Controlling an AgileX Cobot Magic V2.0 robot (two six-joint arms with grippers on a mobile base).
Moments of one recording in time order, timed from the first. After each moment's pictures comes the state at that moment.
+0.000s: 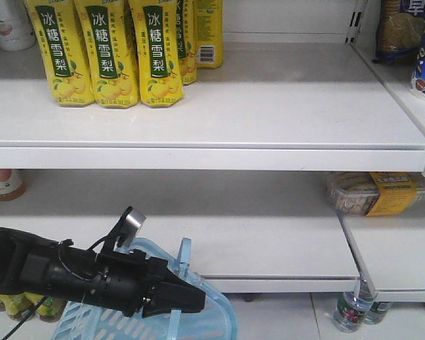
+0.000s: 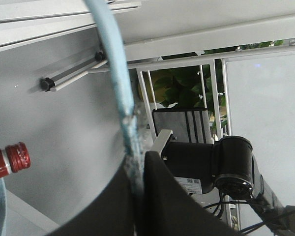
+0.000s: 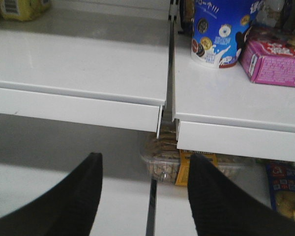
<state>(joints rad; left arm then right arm) -0.31 1.75 -0.68 -1.65 1.09 1.09 0.30 0.41 -0.60 -0.42 0.57 0.36</state>
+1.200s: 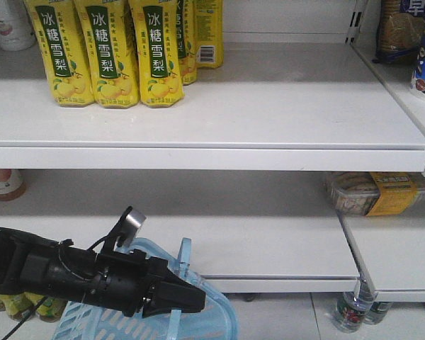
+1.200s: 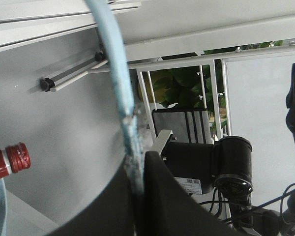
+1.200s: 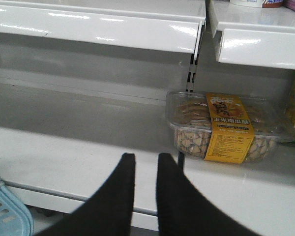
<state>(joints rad) -0.31 1.75 -0.68 -1.65 1.09 1.09 0.30 0.10 -0.22 -0.30 0.44 0.26</state>
